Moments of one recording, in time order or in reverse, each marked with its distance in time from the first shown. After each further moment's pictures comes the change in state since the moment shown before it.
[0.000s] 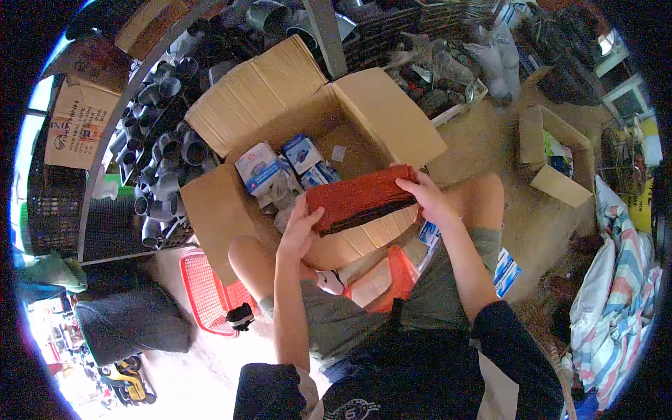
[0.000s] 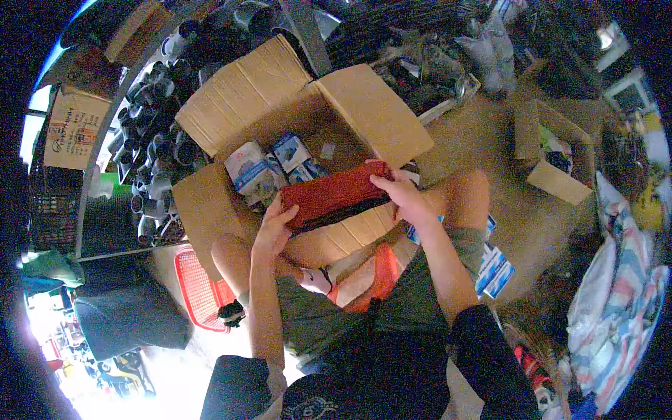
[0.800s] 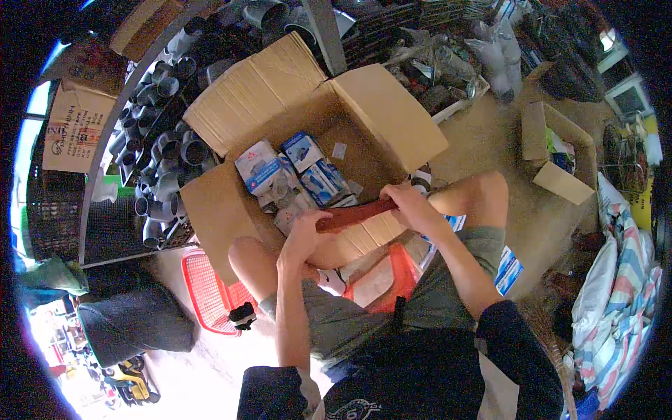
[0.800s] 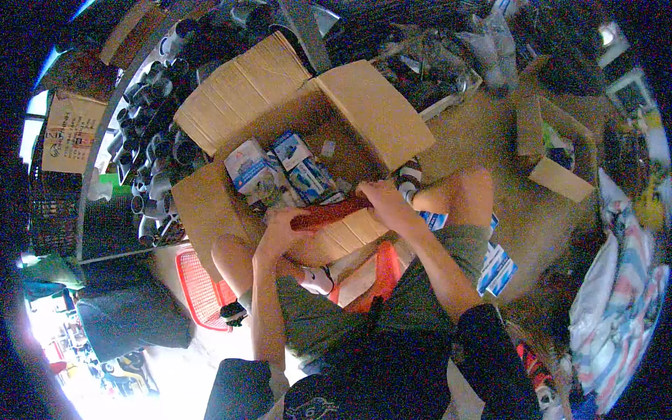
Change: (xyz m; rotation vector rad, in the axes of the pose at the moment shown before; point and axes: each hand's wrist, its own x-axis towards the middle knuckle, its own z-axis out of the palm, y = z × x) left_hand -0.012 0.003 -0.004 1.290 -0.055 0.322; right_hand -0.006 0.023 0.007 -1.354 -0.176 -0.505
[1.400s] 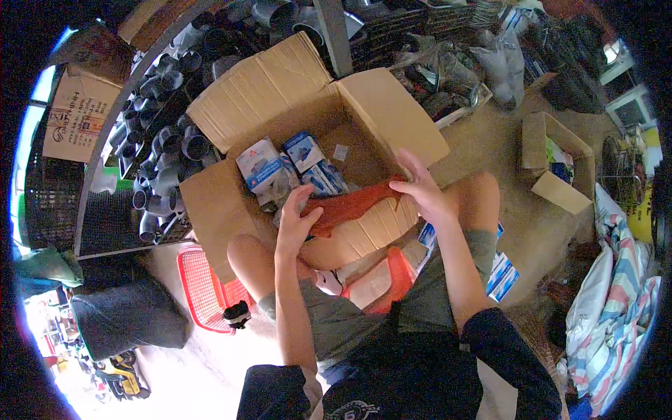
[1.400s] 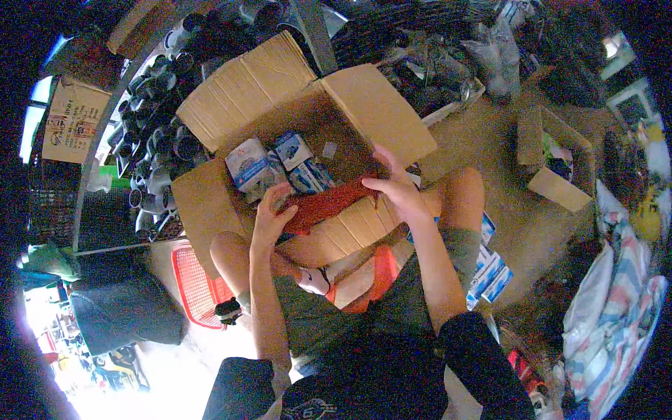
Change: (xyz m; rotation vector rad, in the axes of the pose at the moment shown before) left_hand 0.015 -0.007 -0.011 -0.492 0.268 -0.101; right_hand 0.025 -0.015 -0.032 1.168 0.269 0.429
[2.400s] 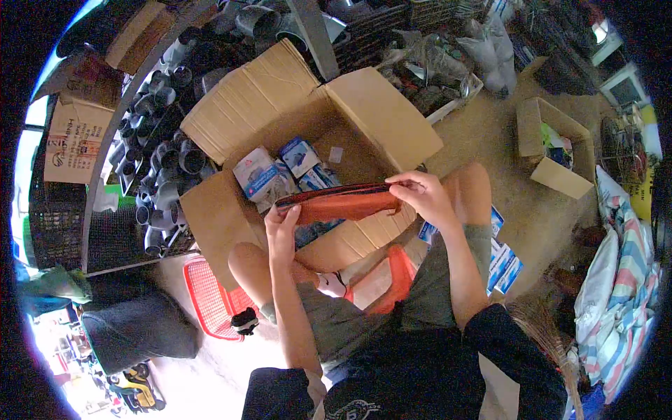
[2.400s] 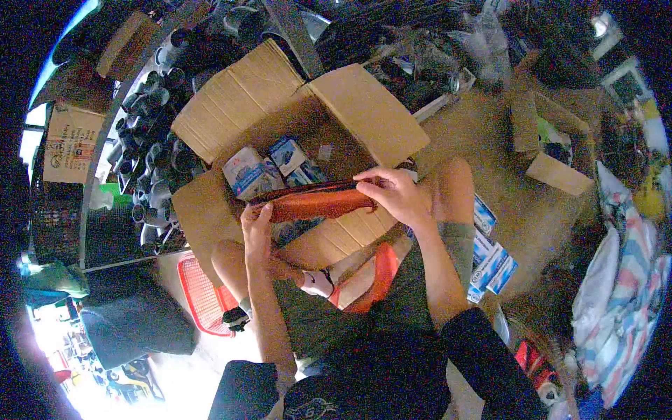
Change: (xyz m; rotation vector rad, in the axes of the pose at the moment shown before) left_hand -0.011 0.021 -0.001 -0.515 0.203 -0.103; right_hand -0.040 -0.040 -0.007 -0.268 -0.077 -0.090
